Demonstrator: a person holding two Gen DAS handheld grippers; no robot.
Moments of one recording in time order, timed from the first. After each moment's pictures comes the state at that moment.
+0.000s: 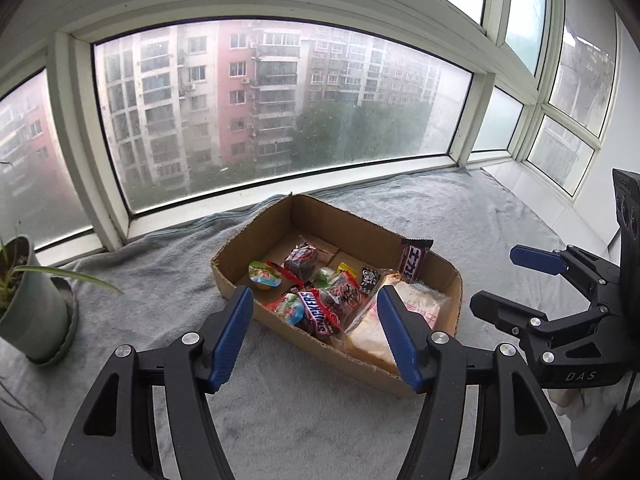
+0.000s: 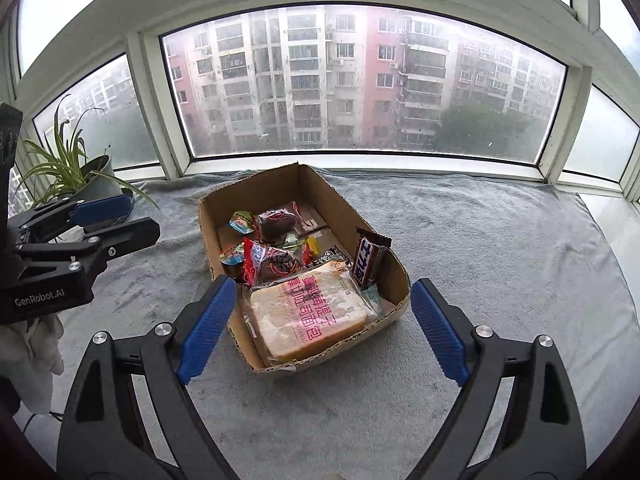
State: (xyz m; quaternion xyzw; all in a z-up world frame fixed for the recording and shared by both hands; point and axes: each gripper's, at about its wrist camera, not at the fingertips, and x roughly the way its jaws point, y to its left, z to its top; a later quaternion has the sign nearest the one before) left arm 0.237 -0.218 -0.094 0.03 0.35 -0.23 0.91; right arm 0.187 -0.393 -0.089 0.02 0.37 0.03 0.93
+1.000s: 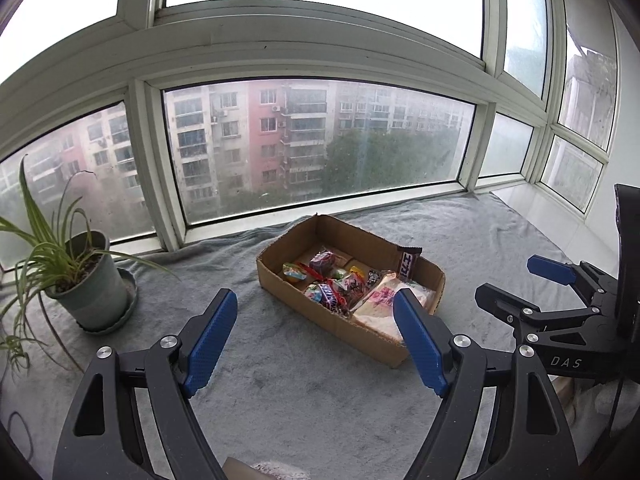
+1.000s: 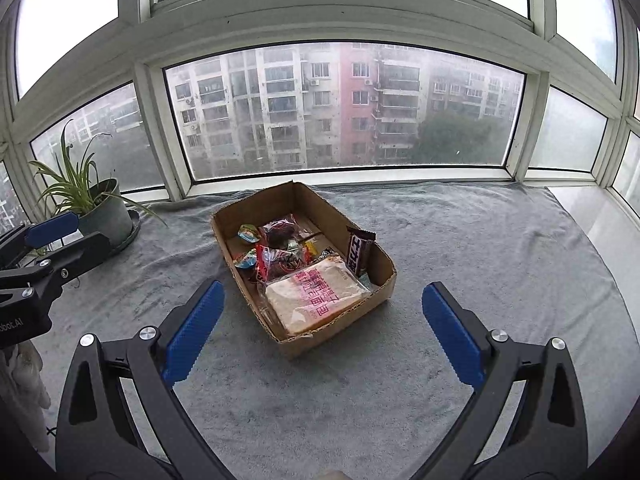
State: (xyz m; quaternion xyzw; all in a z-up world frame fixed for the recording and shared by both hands) left arm 0.155 -0.193 -0.050 0.03 0.30 -0.18 0.94; right arm 0.135 -0.378 -0.062 0.03 0.33 0.00 0.94
